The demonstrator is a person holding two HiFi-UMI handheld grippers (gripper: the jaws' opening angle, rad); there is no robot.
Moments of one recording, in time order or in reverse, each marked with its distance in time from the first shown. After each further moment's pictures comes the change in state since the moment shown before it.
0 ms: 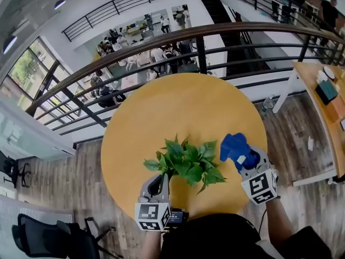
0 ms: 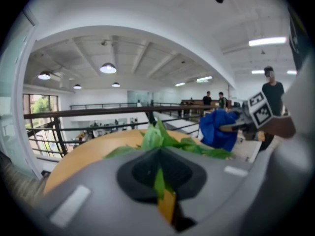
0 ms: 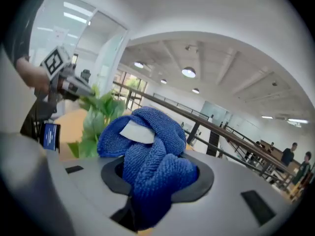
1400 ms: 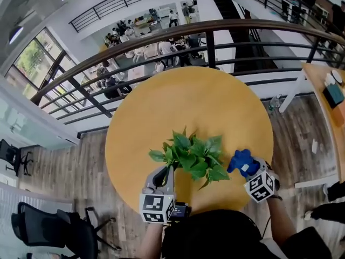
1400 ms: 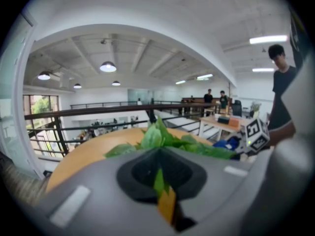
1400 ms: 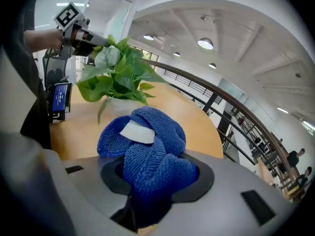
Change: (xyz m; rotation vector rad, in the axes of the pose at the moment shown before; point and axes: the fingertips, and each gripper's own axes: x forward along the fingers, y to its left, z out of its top) left arm 0.002 0.002 -0.003 0.010 0.023 0.003; right arm 0.021 0.052 -0.133 -0.055 0.337 0.153
